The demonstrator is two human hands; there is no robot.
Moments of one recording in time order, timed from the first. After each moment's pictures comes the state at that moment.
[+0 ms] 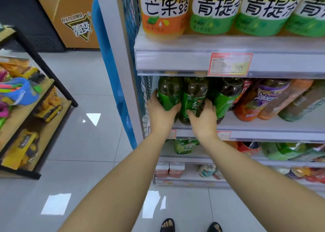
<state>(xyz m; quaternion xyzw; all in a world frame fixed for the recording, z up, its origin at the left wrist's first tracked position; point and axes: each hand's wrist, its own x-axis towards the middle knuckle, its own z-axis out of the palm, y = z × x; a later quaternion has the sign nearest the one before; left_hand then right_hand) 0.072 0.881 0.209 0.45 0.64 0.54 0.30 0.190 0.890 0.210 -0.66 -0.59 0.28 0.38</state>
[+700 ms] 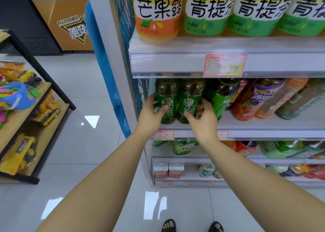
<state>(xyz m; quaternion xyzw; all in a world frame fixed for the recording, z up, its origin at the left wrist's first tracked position) 0.045 0.877 0.215 0.53 0.61 0.46 0.36 0.198 0.890 0.200 -0.63 -0.57 0.29 0.44</state>
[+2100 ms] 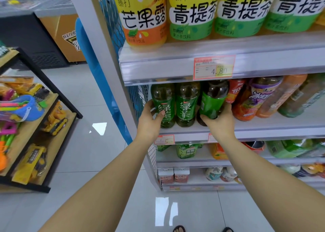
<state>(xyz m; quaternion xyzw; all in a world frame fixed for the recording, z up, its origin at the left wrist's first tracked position) 0.055 0.873 0.217 0.48 0.67 0.44 0.35 0.255 0.915 0.180 -0.63 -0.54 0.29 0.47</state>
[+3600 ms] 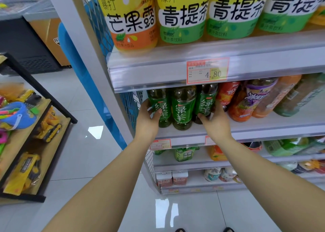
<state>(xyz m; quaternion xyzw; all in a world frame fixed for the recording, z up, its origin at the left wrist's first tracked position) 0.061 0.895 0.216 0.46 0.66 0.47 0.37 0.256 0.925 0.180 -0.64 -0.59 0.27 0.42</state>
